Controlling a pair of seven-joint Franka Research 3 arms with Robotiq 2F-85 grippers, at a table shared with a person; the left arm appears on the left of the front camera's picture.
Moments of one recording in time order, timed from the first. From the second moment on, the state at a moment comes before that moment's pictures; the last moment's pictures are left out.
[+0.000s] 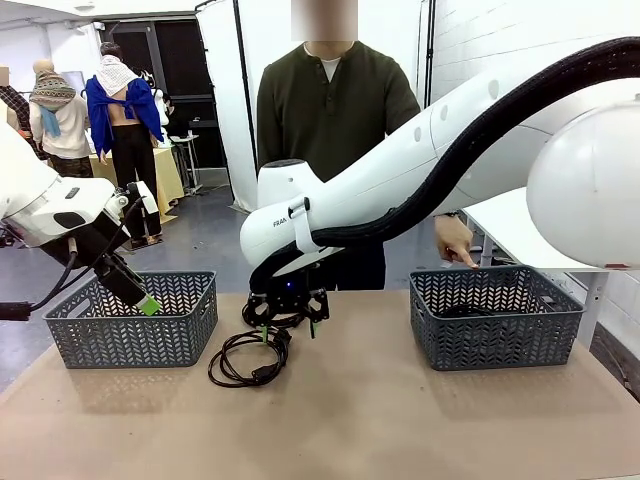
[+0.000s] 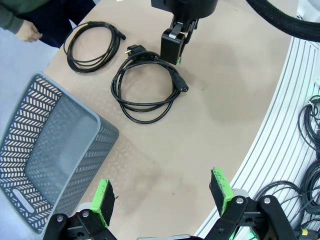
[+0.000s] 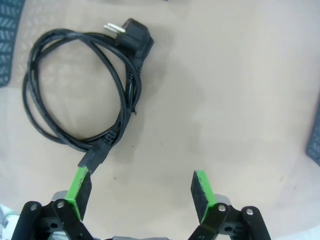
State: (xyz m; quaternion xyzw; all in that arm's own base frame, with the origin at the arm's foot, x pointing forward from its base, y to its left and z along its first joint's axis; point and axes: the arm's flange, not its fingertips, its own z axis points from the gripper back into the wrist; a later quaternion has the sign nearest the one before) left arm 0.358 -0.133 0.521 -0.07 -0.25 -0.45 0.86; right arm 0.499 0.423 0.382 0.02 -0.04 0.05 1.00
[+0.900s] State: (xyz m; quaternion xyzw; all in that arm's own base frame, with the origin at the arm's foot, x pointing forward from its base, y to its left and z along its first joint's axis) left arm 0.358 -0.133 0.521 -0.07 -0.25 -0.45 0.86; right arm 0.525 0.447 0.347 0.02 -0.04 0.02 1.00
